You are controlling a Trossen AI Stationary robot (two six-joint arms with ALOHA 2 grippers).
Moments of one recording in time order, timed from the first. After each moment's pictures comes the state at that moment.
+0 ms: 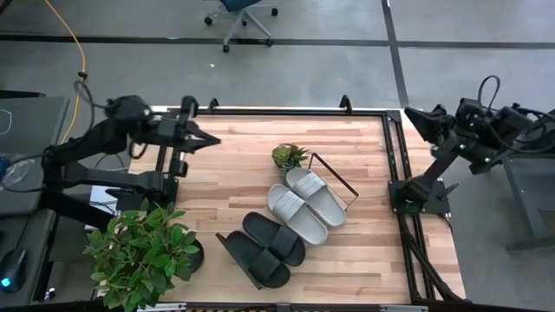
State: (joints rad) left arm 0.32 0.85 1.16 -0.35 0.32 0.28; right arm 0.84 0.60 1.08 0.19 1.24 -0.06
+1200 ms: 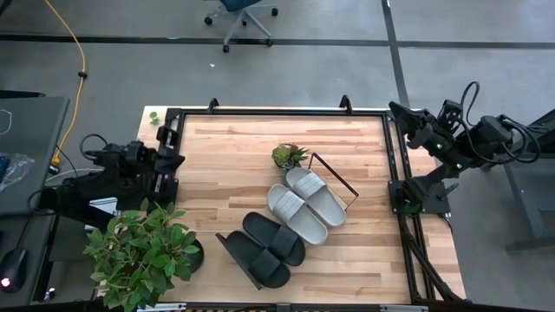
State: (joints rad) left arm 0.32 0.09 0.26 0.40 0.27 -0.08; right arm 0.51 0.73 1.08 0.18 1.15 0.22
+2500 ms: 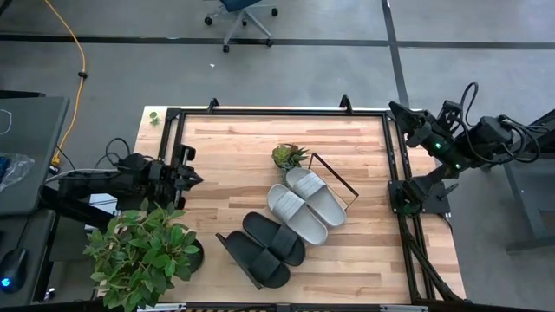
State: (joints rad) left arm 0.20 0.09 0.01 0.54 0.30 0.11; right arm 0.51 0.73 1.08 0.16 1.19 0.24
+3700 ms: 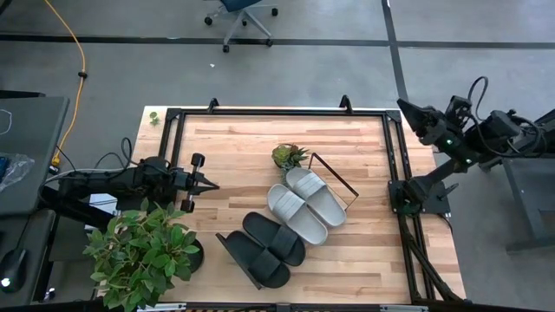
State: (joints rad) left arm 0.20 0.09 0.01 0.05 0.25 0.27; right arm 0.52 0.66 1.08 0.09 1.12 0.26
